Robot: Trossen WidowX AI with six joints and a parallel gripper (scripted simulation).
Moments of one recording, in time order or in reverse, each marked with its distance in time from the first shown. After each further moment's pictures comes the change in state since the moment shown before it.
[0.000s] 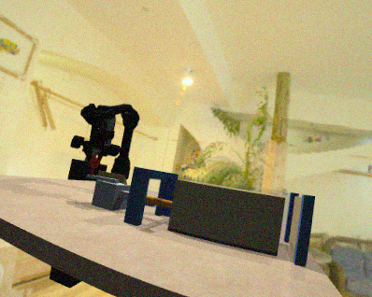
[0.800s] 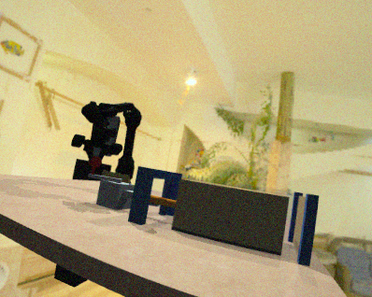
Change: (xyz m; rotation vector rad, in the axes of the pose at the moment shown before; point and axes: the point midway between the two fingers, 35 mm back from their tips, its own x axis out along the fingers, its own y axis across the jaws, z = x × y) arm 0.008 -0.016 0.019 0.005 0.005 0.007
